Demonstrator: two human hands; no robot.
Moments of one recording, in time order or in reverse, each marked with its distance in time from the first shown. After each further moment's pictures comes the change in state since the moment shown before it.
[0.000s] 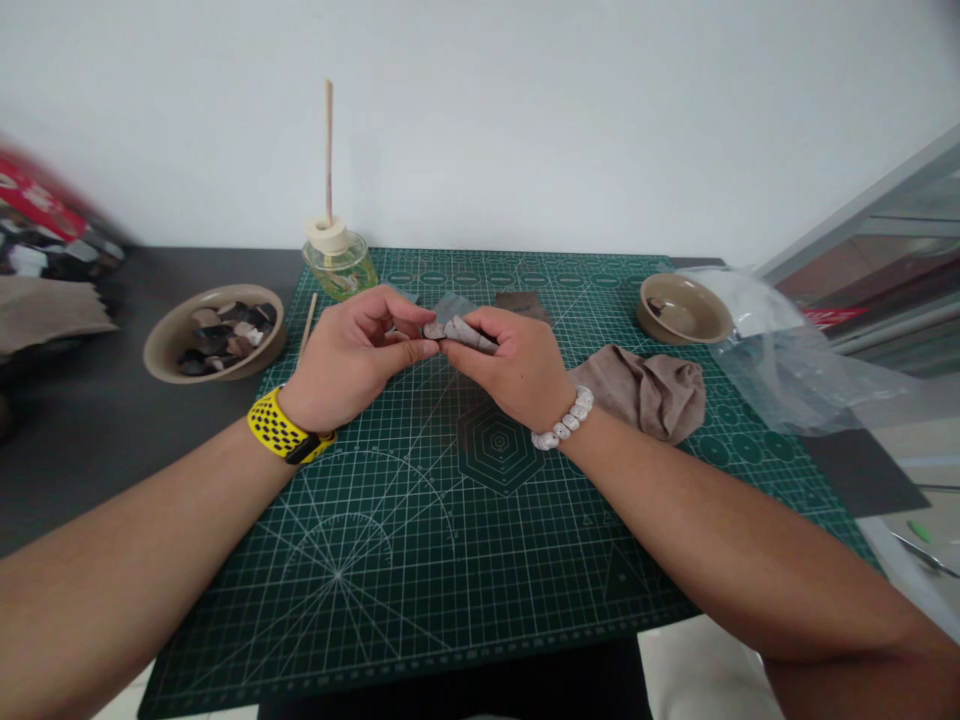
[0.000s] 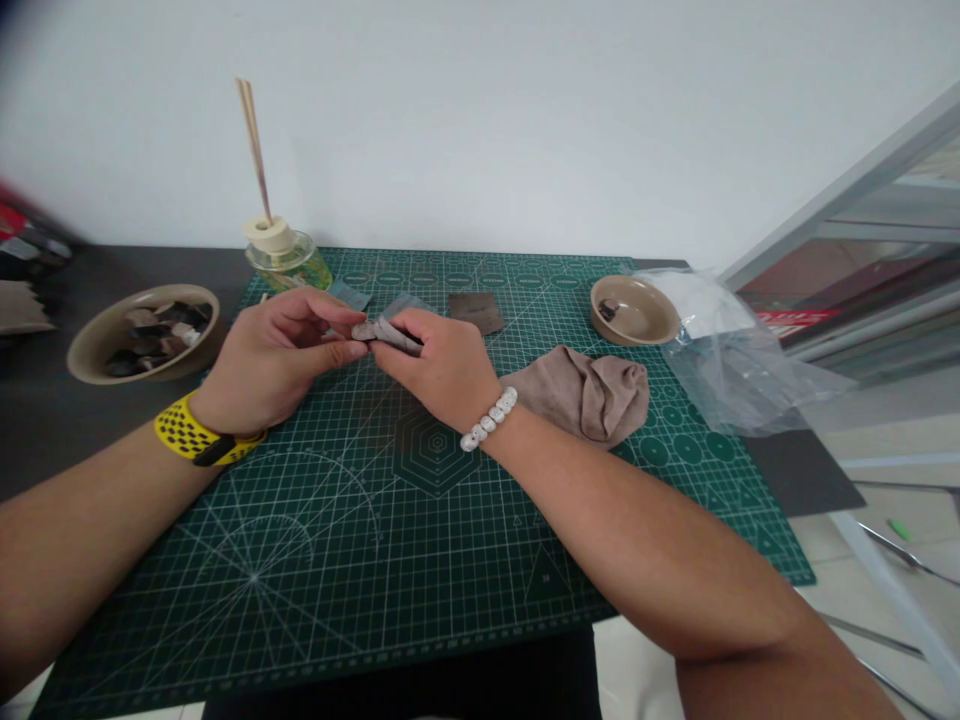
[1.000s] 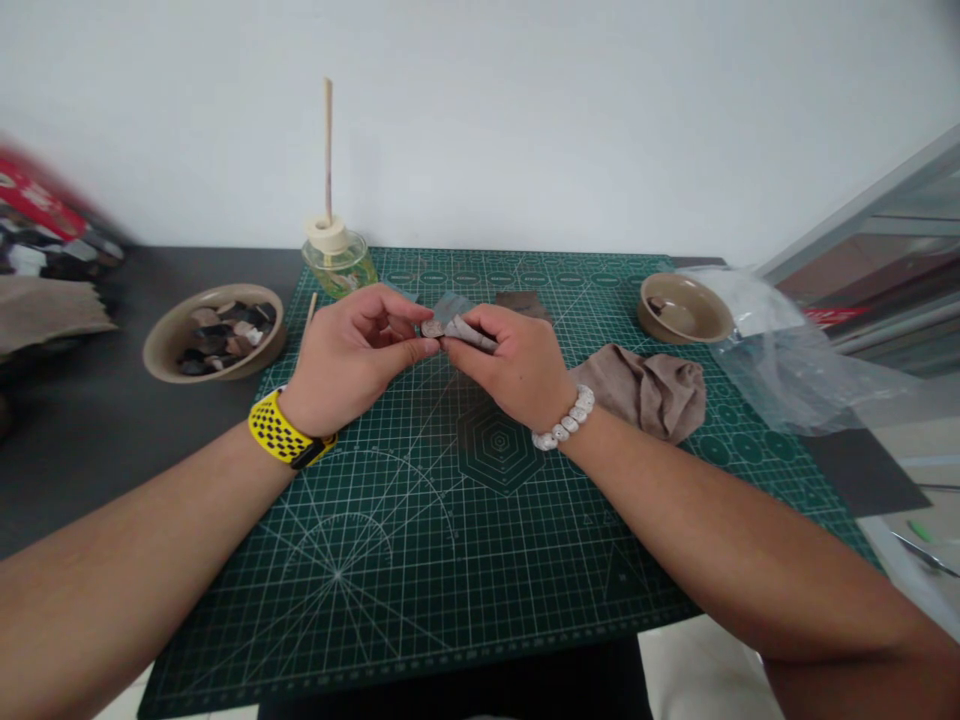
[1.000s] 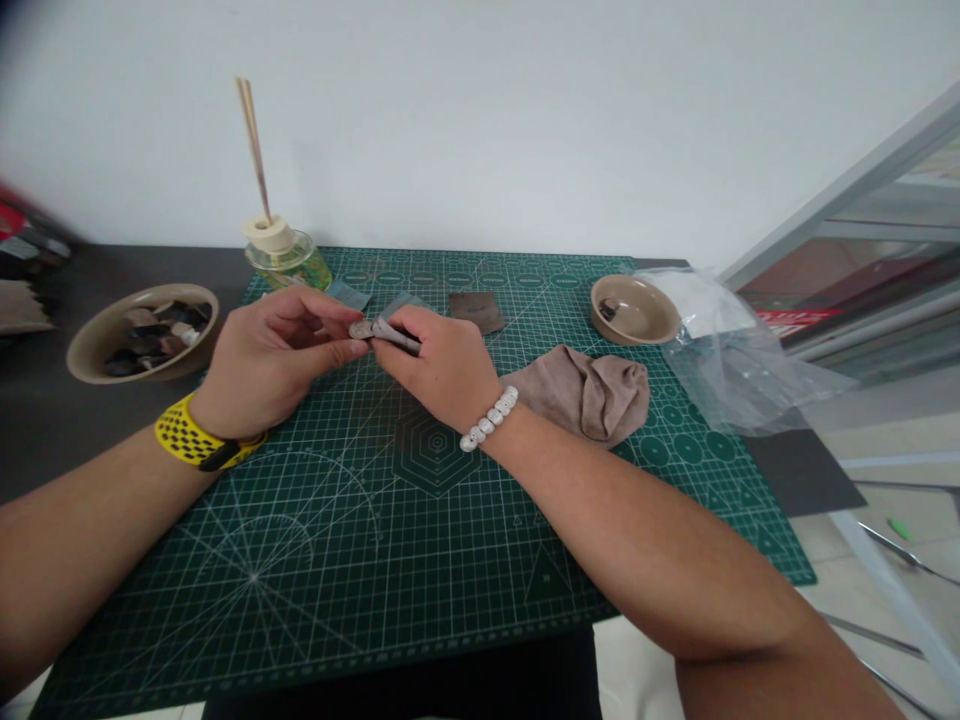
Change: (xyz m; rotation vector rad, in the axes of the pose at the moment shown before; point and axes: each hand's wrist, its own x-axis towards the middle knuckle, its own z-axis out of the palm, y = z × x) left_hand -0.005 0.002 0.002 0.070 0.028 0.029; right_hand 0.000 0.001 0.000 -0.001 0.018 -0.053
